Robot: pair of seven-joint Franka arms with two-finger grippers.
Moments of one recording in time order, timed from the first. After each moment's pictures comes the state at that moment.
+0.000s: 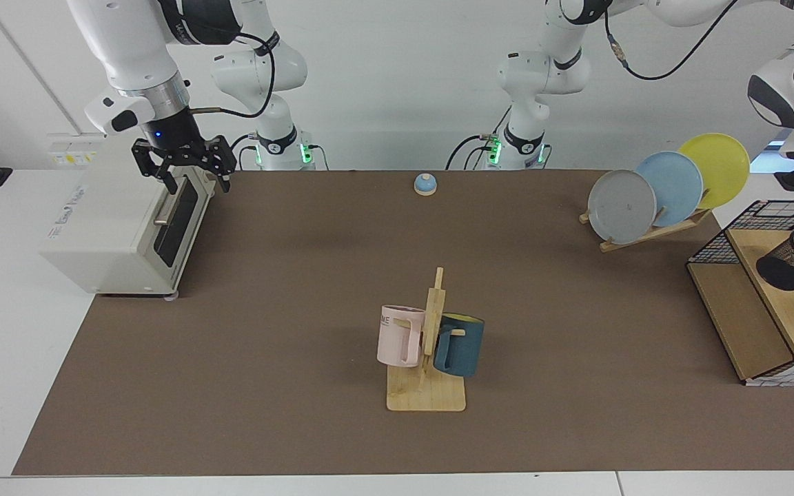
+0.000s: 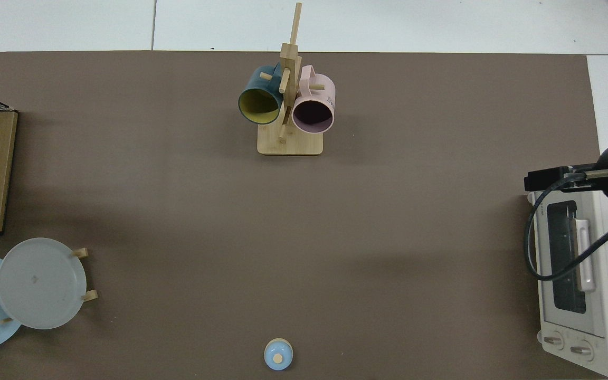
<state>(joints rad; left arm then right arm) -0.11 0.29 0.48 -1.51 0.70 2.15 1.84 0.14 -0.10 -0.11 -1.73 0.01 1.72 0.01</state>
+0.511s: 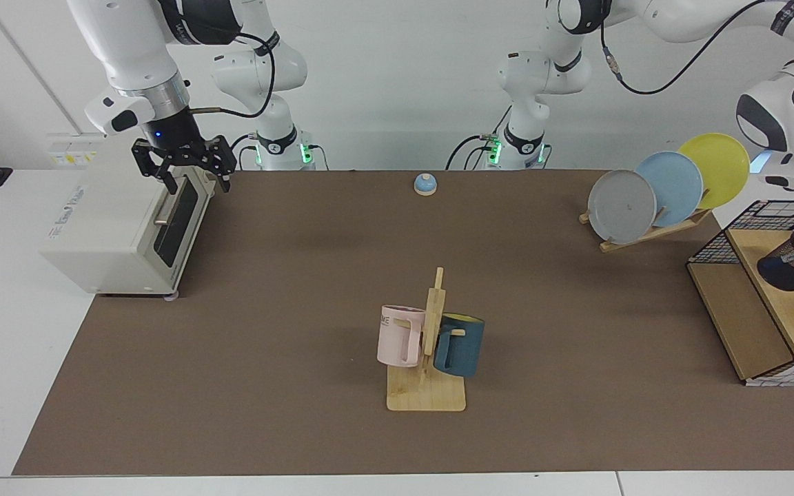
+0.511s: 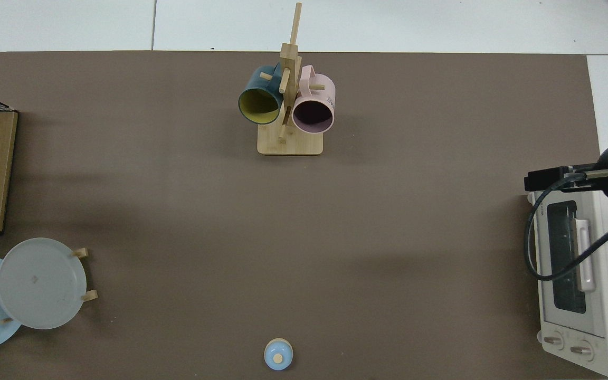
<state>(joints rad) -0.12 0.30 0.45 -1.49 0.51 2.09 1.80 0.14 -0.10 -0.11 -1.73 0.01 1.72 0.01</state>
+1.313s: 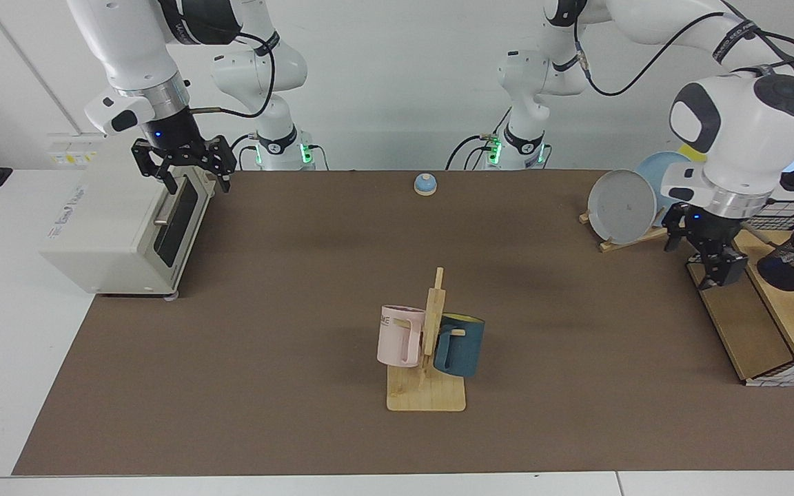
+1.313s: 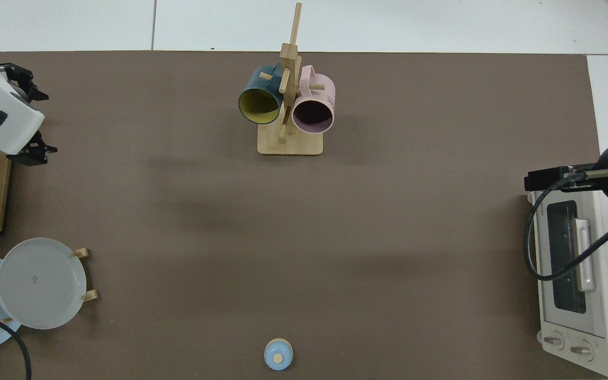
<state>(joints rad) -0.23 0.26 0.25 -1.49 0.05 1.89 1.45 0.14 -0.10 -0.11 -1.73 0.01 1.72 0.01</state>
